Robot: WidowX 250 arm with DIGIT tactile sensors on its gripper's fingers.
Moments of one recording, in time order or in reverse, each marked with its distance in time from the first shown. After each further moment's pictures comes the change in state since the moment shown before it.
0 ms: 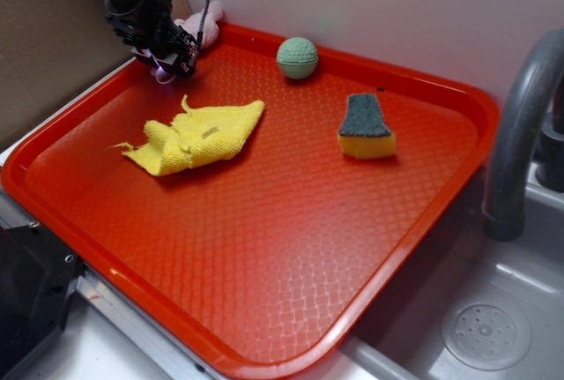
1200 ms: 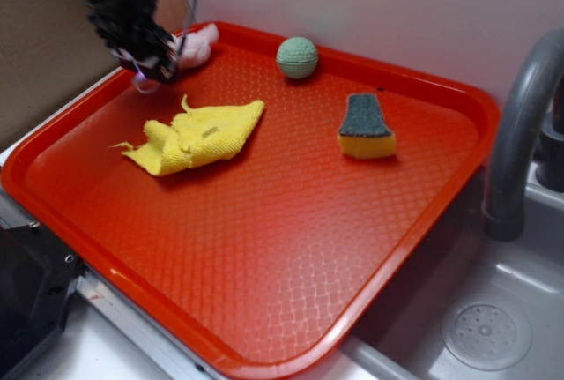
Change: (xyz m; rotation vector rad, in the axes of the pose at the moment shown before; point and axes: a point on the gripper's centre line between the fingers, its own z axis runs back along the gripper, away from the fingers) arm -0.020 0.000 0.057 -0.125 0.081 -0.047
